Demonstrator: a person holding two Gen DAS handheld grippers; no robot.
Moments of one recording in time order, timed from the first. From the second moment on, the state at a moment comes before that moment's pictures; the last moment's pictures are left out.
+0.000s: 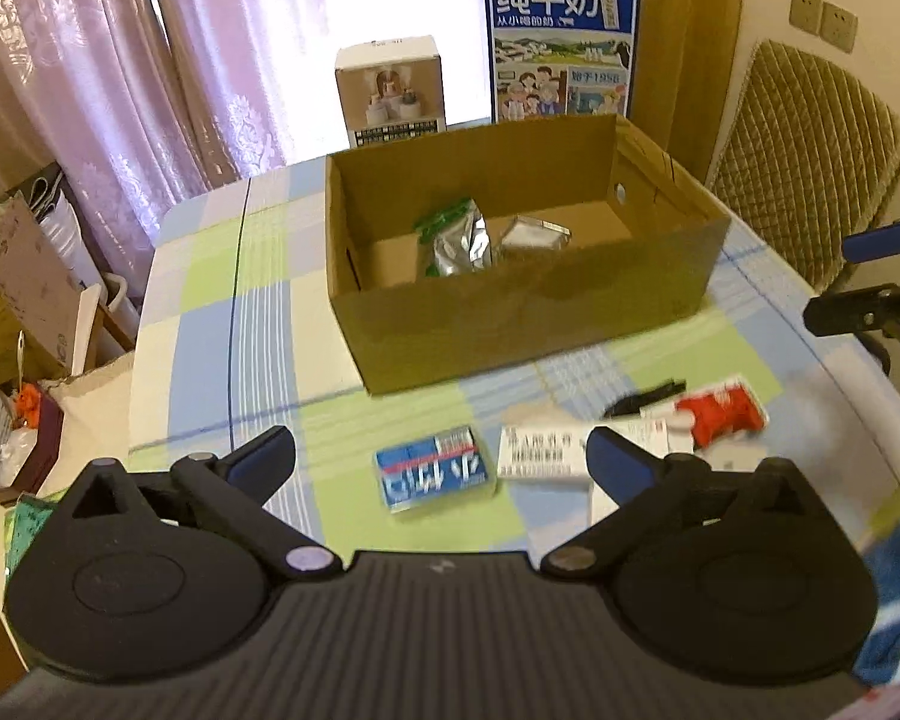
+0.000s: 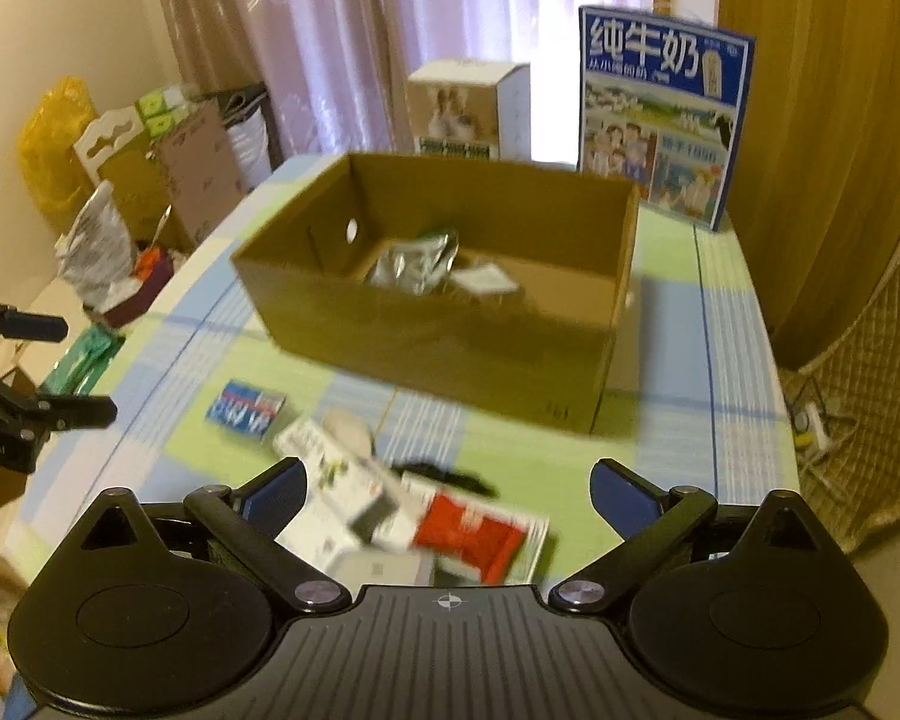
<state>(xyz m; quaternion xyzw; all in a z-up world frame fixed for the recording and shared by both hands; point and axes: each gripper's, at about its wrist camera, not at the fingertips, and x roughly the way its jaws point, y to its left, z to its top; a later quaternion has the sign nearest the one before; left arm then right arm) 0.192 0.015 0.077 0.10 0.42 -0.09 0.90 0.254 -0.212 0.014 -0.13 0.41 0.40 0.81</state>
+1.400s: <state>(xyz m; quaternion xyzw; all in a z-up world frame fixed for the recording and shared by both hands) 0.105 0.031 0.004 0.17 0.46 -0.15 0.86 0.185 -0.234 -0.054 -0.11 0.44 0.38 0.81</state>
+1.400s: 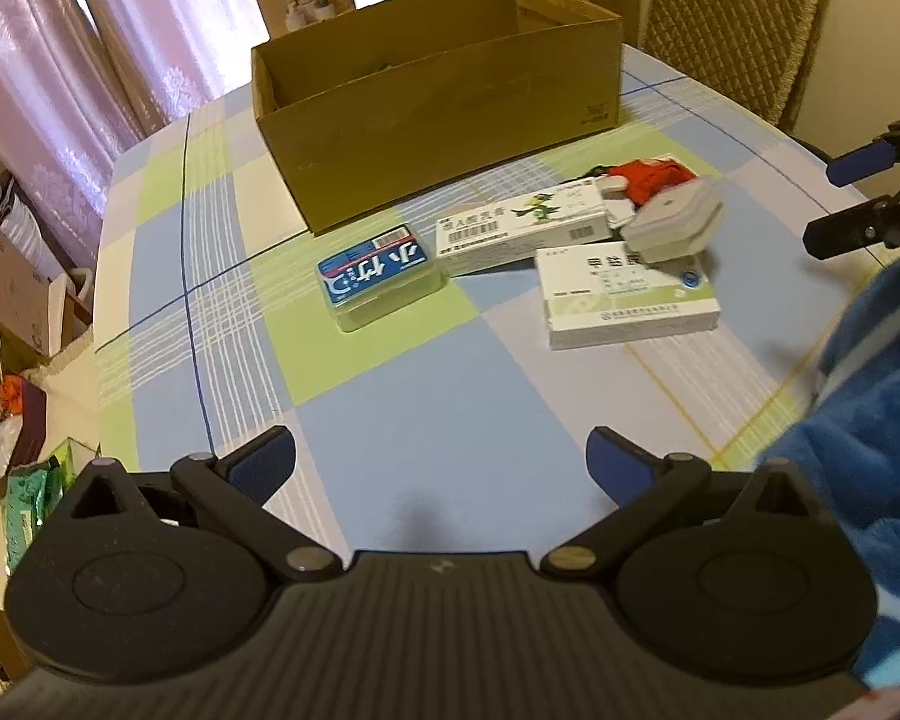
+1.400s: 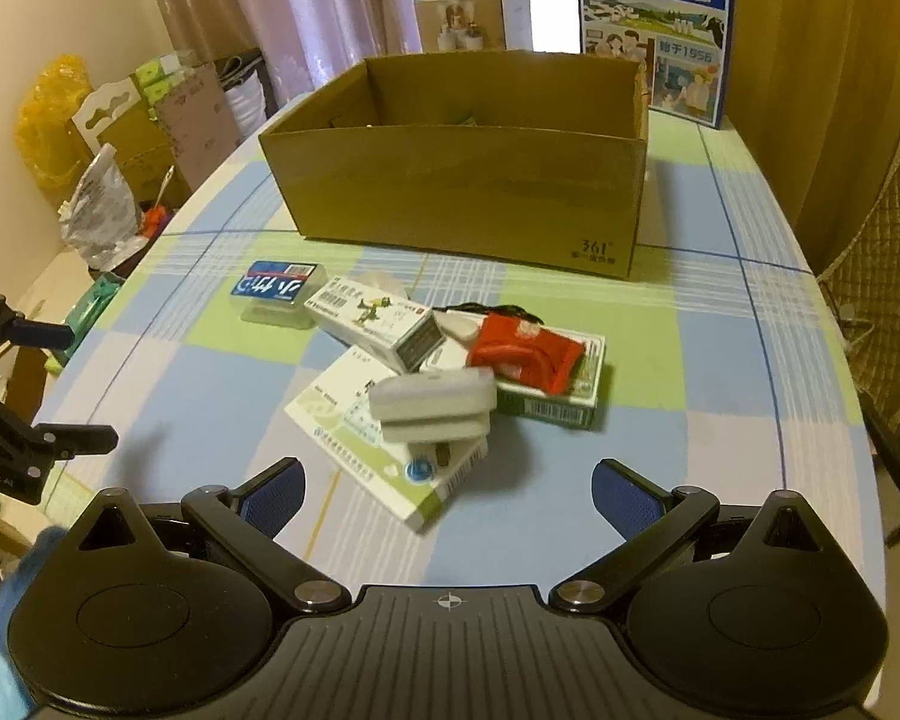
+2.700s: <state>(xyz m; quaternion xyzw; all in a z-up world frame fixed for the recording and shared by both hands) 0.199 0.052 -0.059 0.06 0.48 -0.12 0.86 0.229 -0.158 -0.099 -0.20 0.46 0.37 0.78</state>
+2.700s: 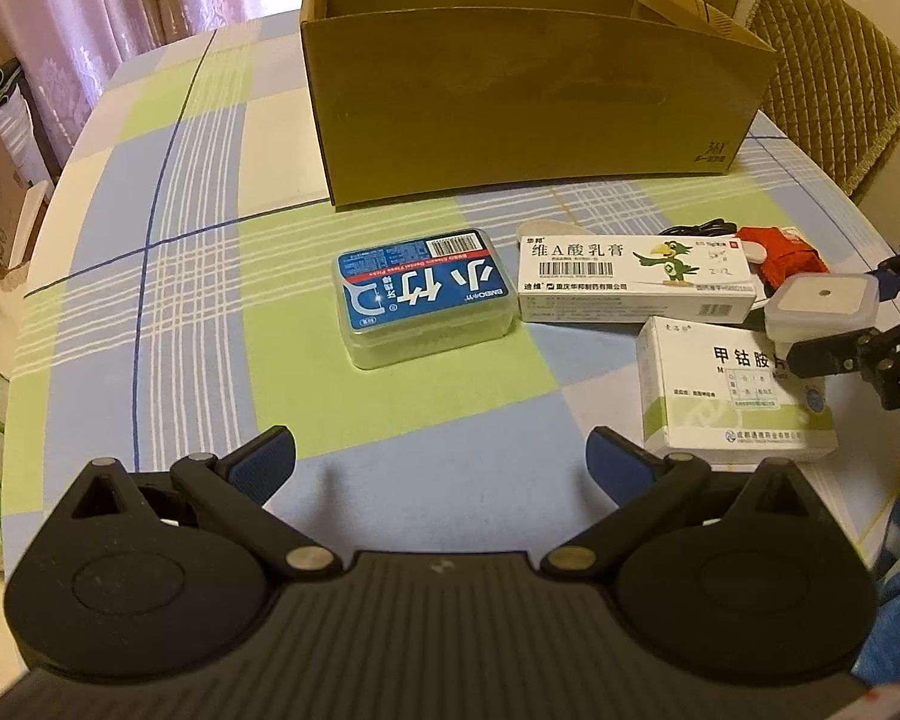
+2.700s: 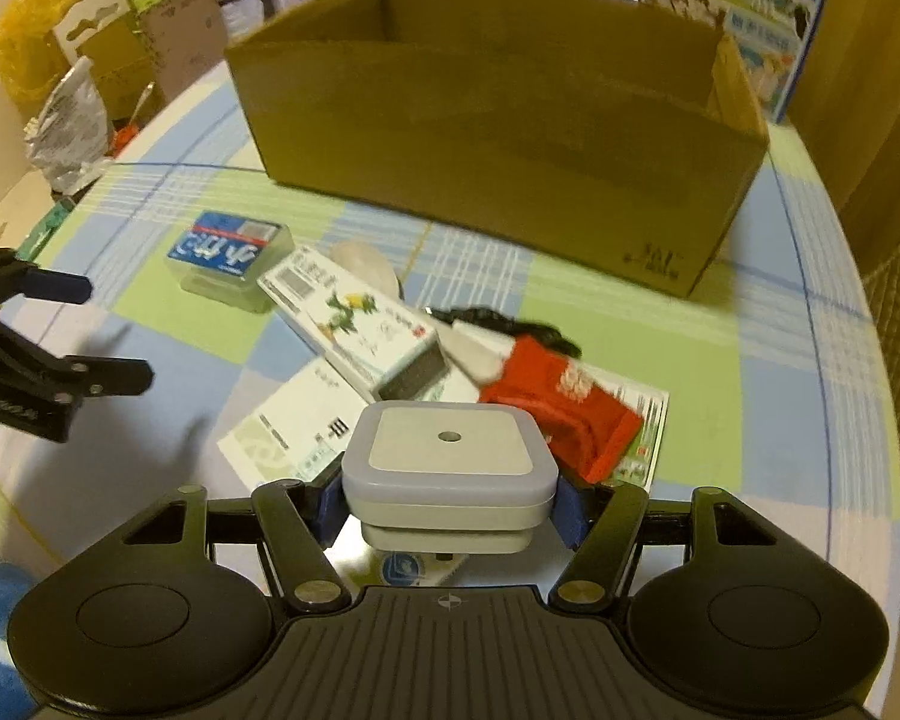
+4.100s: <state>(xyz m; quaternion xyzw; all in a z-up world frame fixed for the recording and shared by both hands) 0.288 0.017 -0.087 0.34 0.49 -0.37 0.71 0.256 -0.086 -0.096 -0.43 0.35 0.56 0.62</state>
